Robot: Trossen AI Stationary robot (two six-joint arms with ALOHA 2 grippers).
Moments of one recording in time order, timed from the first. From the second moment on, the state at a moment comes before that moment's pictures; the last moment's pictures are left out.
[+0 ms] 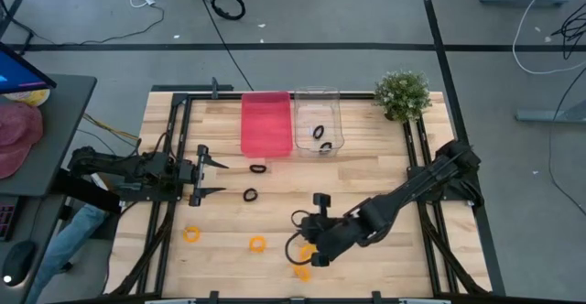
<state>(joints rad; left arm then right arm) -0.18 0.03 0.01 0.05 -0.11 0.21 0.55 1.82 1.52 -0.58 0.46 0.38</state>
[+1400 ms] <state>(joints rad) -0.18 0.03 0.01 0.05 -0.11 0.21 0.49 2.16 1.52 -0.68 0.04 0.49</state>
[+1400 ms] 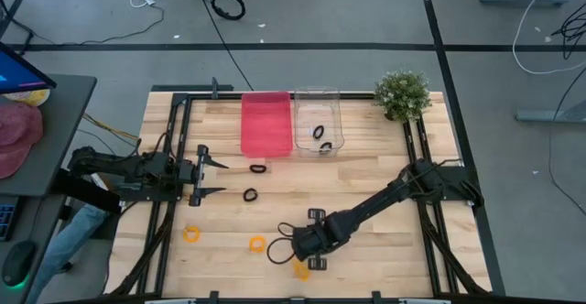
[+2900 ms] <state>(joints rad) -0.18 0.03 0.01 0.05 -0.11 0.21 0.15 1.89 1.52 -0.39 0.70 0.16</state>
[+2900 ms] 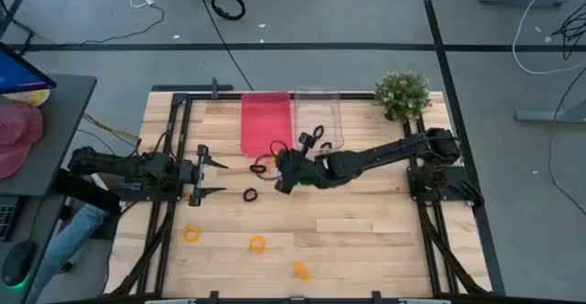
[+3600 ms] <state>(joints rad) -0.18 0.03 0.01 0.05 -0.11 0.21 -0.04 1.89 1.52 -0.17 0.62 -0.01</state>
